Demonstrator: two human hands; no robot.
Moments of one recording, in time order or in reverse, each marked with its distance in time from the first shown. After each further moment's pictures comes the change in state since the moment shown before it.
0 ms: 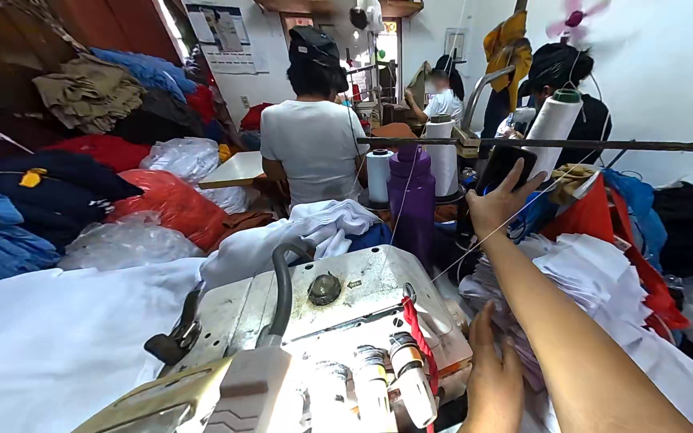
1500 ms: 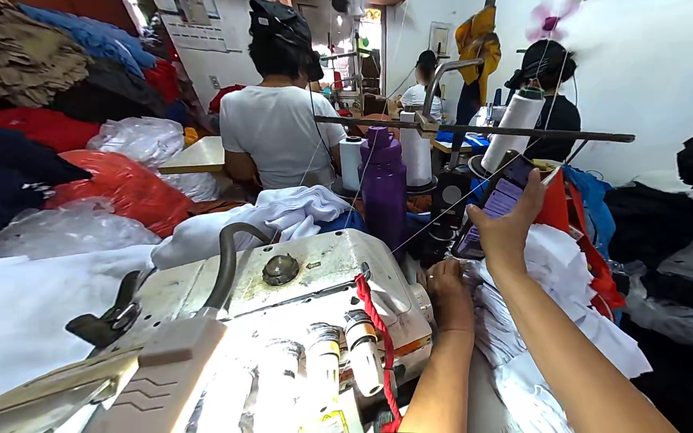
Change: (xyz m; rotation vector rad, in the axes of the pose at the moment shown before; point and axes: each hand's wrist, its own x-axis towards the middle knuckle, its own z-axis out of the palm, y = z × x) left_hand 0.078 -0.019 0.032 0.633 0.341 0.175; right_hand -0.040 0.028 -0.090 0.370 -0.081 -0.107
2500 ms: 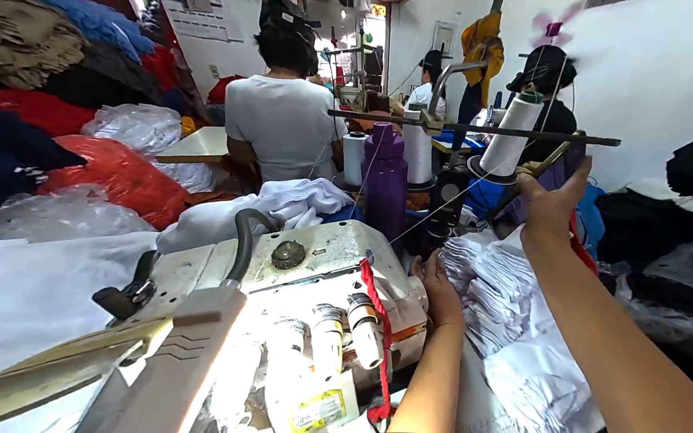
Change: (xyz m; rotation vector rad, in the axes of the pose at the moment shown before) left_hand -0.006 -0.003 0.002 -0.593 0.145 -0.357; right_hand 0.050 -0.002 -0.037 0.138 0.139 0.045
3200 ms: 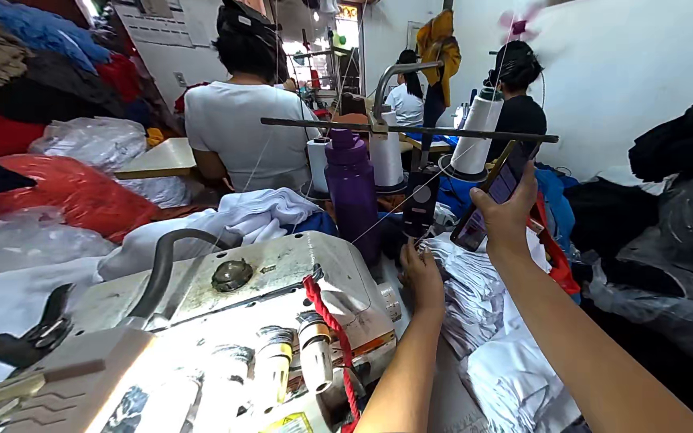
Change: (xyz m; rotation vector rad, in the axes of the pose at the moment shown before) left_hand 0.021 0.013 0.018 0.290 -0.186 0.036; right_hand -0.018 0.007 -0.007 0.023 -0.124 0.053
